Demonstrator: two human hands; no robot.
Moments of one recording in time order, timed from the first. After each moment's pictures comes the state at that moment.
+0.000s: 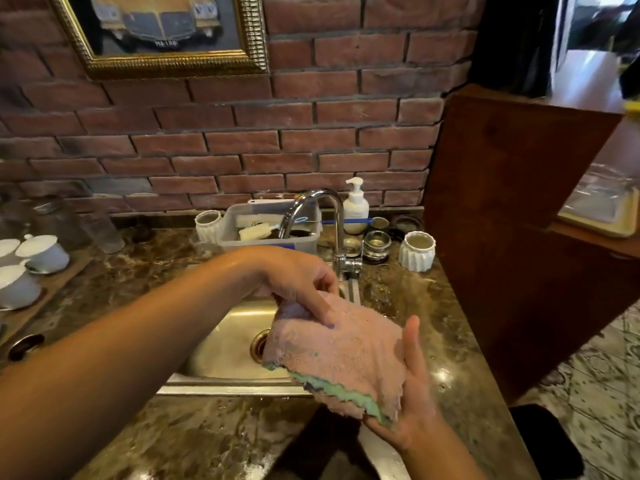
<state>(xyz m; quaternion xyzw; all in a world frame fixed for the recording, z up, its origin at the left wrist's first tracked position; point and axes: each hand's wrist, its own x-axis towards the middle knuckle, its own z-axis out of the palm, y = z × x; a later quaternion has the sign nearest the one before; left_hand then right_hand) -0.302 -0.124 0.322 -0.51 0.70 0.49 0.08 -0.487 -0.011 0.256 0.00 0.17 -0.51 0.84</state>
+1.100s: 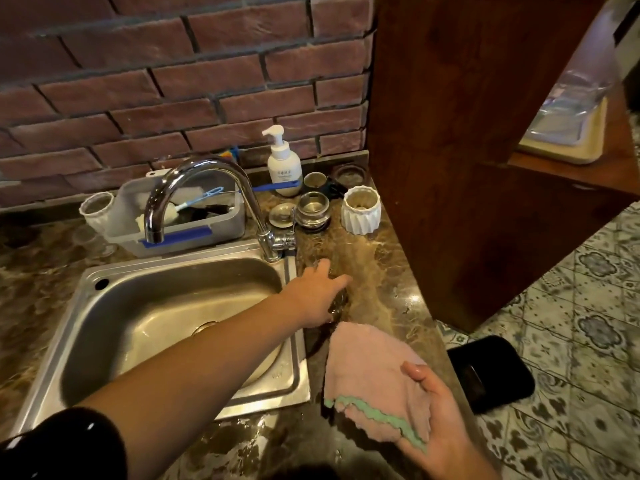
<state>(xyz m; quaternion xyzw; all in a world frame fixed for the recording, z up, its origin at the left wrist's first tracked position) -0.453 -0.234 0.118 -0.48 0.84 0.15 0.17 -0.621 -0.059 0.105 0.14 0.34 -0.43 0.82</state>
